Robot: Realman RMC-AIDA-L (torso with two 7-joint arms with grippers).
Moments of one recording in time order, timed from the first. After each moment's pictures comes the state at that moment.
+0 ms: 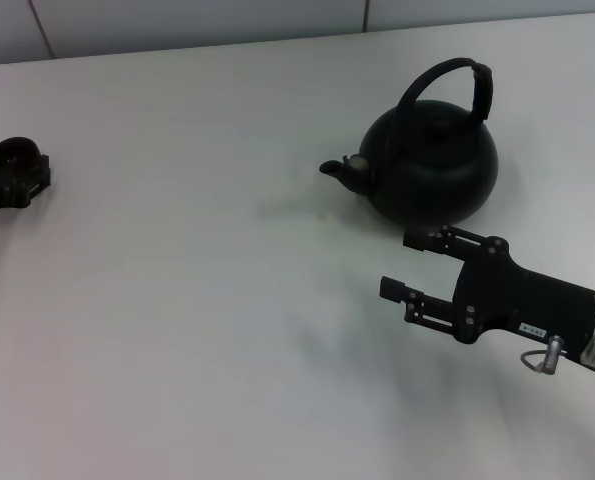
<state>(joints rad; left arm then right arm) -0.67 -2.06 0.40 0.18 1.60 0.63 -0.64 0.30 2.08 -0.80 -0.31 -1.62 -1.55 0.75</state>
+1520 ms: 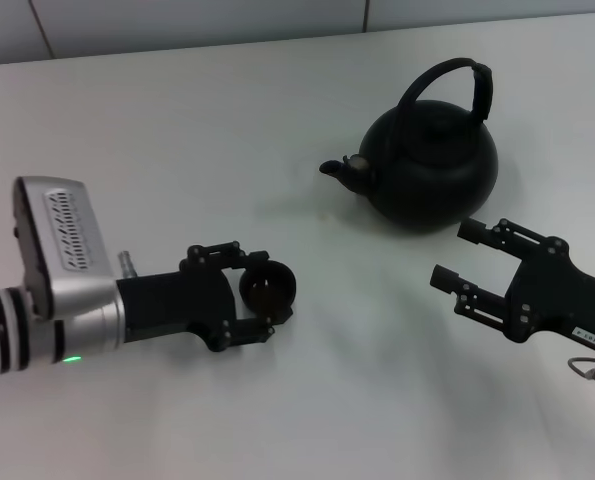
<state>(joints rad) -0.54 -2.08 1.44 0.42 1.45 1.14 -0.85 0.21 2.08 -0.69 -0.34 -1.63 -1.63 0.75</state>
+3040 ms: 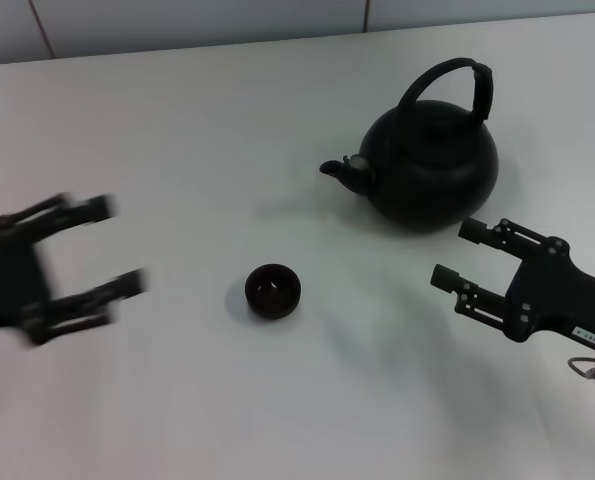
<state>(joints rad) -0.27 -1.93 1.19 0.63 1.34 1.64 -1.01 0.21 2.08 -0.69 -0.34 -1.62 -1.63 0.75</state>
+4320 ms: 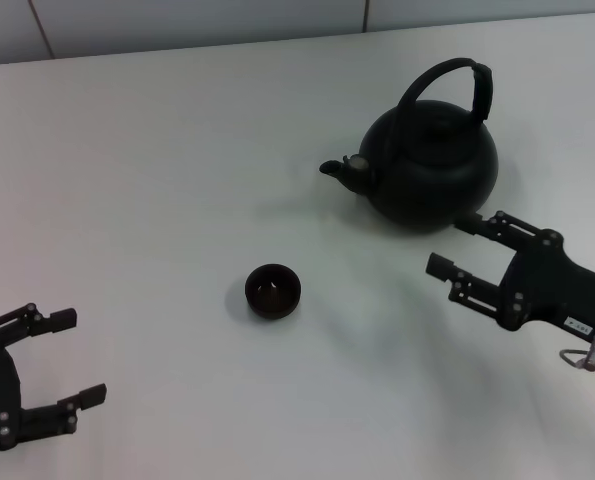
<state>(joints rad) -0.21 -1.94 0.96 0.58 1.73 1.66 -0.85 0.23 2.08 -0.67 -0.31 -1.61 -1.60 0.74</state>
